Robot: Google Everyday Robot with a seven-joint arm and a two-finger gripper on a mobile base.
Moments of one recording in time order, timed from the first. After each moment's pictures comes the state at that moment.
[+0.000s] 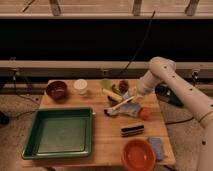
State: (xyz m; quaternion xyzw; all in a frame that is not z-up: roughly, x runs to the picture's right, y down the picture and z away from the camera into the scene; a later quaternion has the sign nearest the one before) arm 0.175 0.066 0.823 -0.35 -0.21 0.04 0.91
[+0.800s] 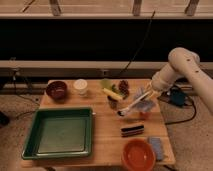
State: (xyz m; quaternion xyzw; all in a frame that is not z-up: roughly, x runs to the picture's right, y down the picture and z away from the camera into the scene) arm 0.231 0.053 0.752 -0.34 -0.22 0.02 0.91
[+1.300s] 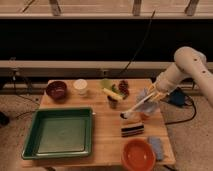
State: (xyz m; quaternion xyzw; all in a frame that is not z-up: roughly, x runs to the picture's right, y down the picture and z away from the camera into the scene) arm 0.248 0.062 0.732 -0.35 -0.24 0.01 0.91
